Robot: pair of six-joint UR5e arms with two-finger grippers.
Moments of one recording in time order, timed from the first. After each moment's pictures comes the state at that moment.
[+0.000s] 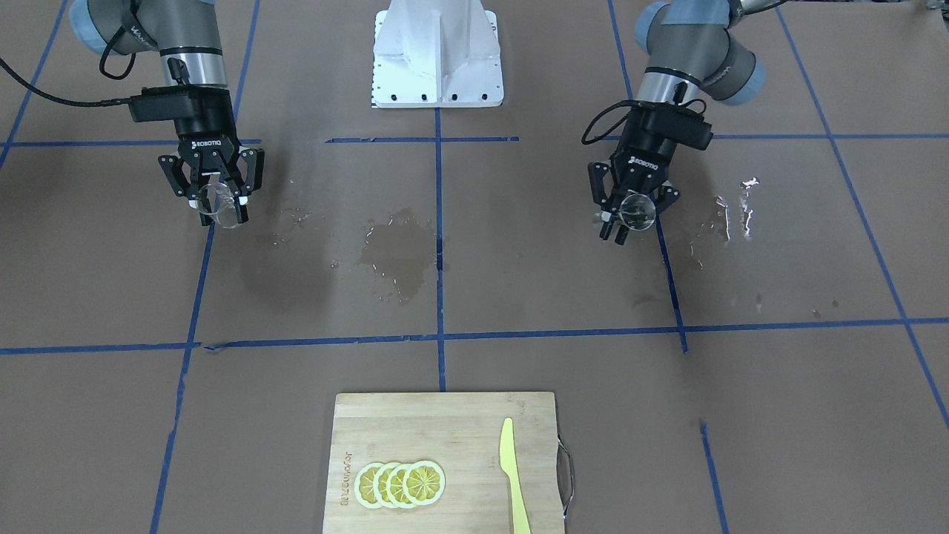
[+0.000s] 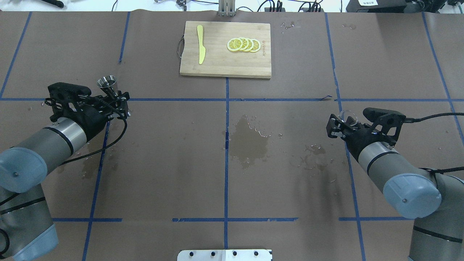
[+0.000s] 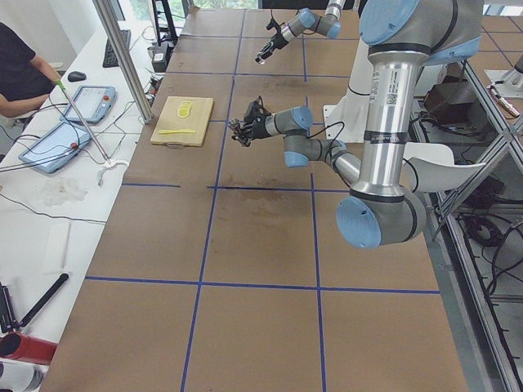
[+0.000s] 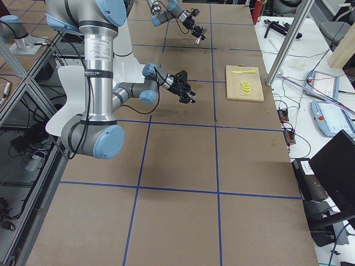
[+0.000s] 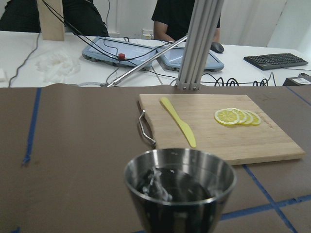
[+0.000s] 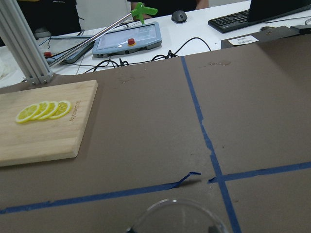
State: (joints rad) left arm -0.49 -1.65 -1.89 -2.53 -1.08 -1.03; right arm 0.37 -1.62 2.04 -0.99 0.98 1.42
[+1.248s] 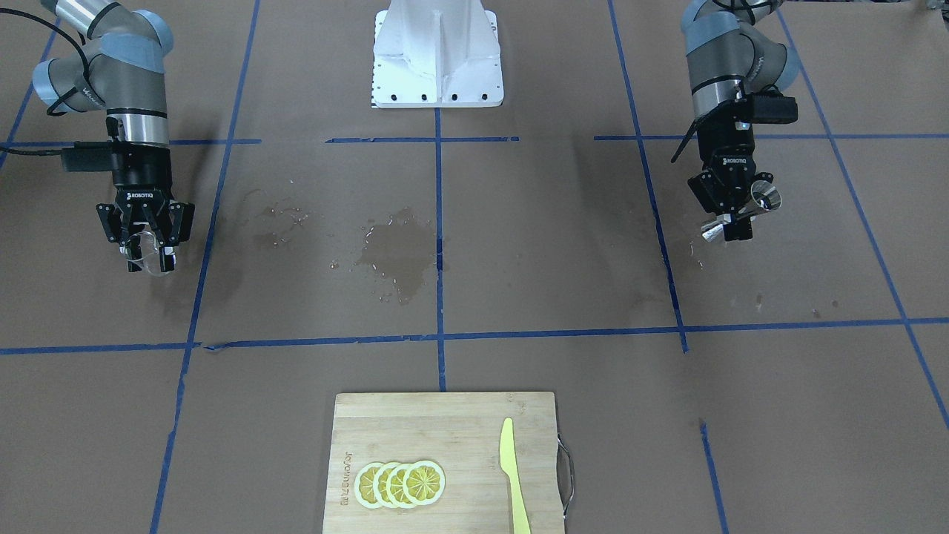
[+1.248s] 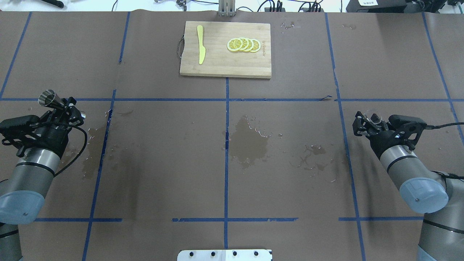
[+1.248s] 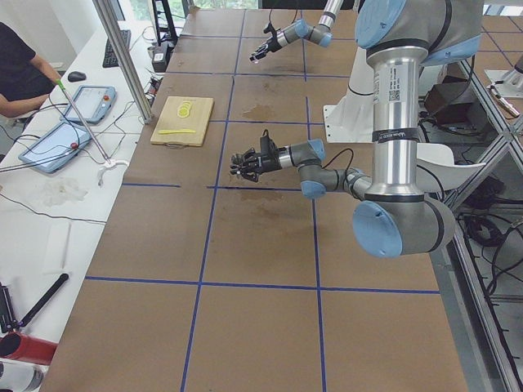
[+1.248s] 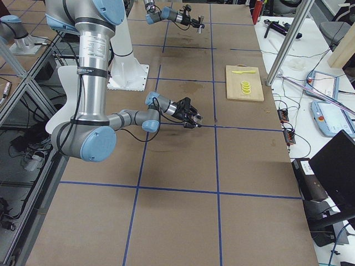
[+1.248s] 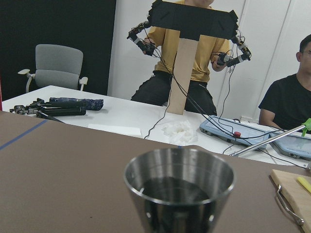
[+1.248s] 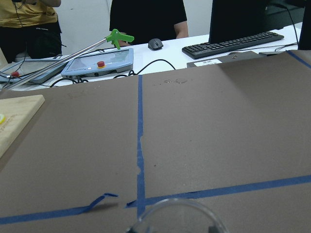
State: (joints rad) left arm -0.34 -1.48 -1.79 -2.53 -0.56 -1.41; right arm 0.37 -1.68 1.75 -0.62 0.83 1.35
